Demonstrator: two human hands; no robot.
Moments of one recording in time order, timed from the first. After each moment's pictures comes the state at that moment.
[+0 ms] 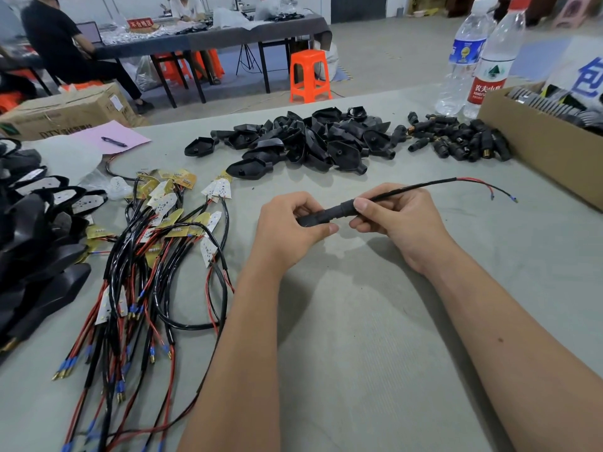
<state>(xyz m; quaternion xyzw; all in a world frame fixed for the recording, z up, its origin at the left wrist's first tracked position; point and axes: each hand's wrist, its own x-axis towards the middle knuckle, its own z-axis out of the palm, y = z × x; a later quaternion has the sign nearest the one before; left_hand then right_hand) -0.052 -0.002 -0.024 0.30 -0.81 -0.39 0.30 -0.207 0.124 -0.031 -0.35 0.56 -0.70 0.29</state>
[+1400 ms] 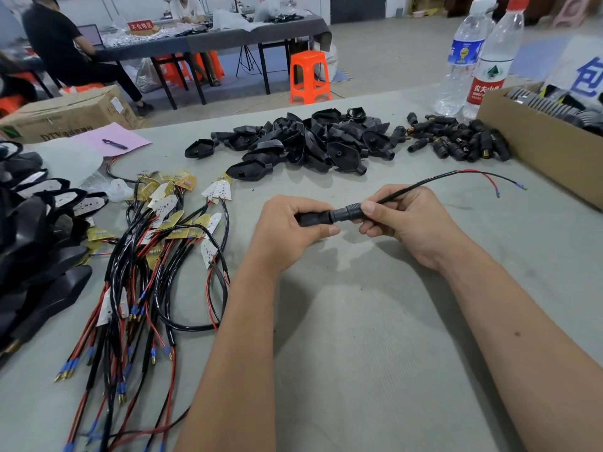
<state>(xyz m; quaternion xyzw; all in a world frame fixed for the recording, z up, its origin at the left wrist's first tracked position) -0.050 -0.005 -0.023 0.19 -0.80 -0.49 0.29 -0.223 0.132 -0.029 -0.38 0.54 -0.67 0.35</state>
